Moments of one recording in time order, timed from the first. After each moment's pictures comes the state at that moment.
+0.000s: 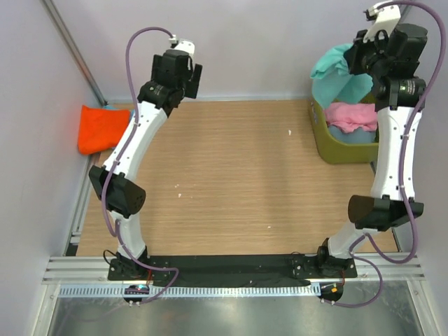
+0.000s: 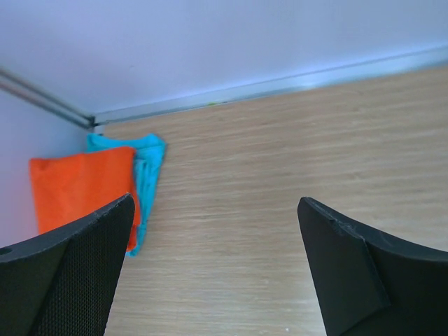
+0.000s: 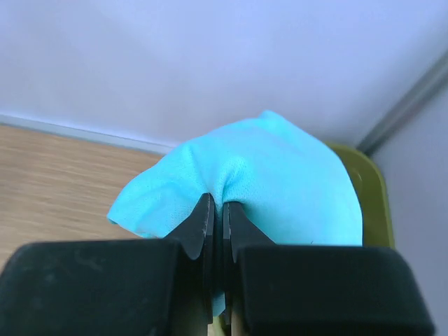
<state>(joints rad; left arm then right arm) -0.42 1.92 2.16 -0.70 -0.46 0.09 -0.16 1.70 2.20 -0.69 -0.26 -0.16</state>
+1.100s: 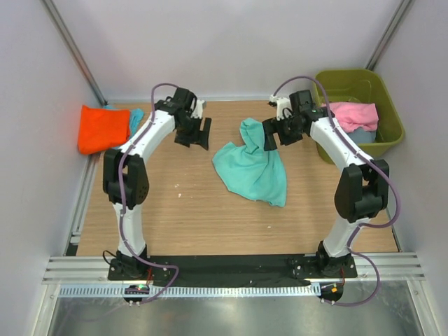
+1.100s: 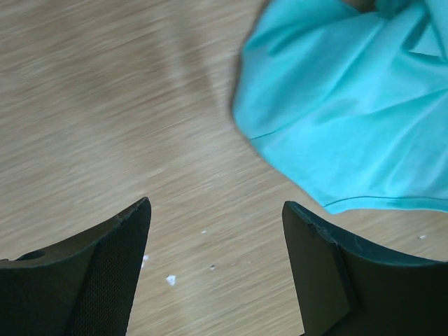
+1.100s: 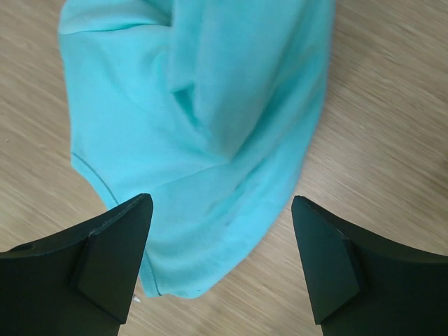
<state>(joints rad) -0.34 2.00 1.81 -0.91 0.18 -0.12 0.20 1.77 1.54 -0.76 -0.33 -0.15</state>
